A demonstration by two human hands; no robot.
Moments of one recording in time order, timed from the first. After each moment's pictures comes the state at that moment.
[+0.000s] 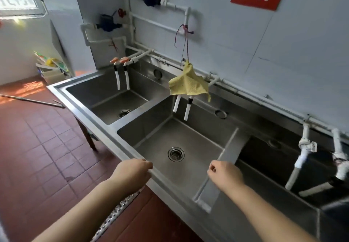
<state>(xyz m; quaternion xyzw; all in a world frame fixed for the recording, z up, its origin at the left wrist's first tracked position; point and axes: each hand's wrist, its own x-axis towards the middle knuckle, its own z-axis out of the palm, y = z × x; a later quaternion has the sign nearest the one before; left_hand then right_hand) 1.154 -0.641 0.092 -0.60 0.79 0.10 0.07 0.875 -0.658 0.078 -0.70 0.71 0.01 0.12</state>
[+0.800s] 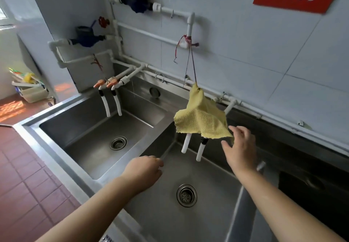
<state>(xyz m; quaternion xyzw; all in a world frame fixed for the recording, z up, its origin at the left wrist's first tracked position) 1.188 -0.924 0.095 -0.55 0.83 0.10 0.05 0.907 -0.947 0.093 -0.61 0.73 -0.32 -0.05</state>
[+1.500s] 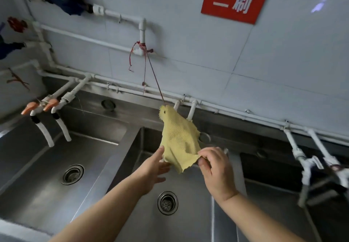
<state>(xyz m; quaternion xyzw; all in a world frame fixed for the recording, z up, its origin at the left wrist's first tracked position) 1.143 -0.993 0.089 -0.47 0.42 0.76 -0.16 0.975 -0.890 0.112 -0.64 0.64 -0.41 -0.10</state>
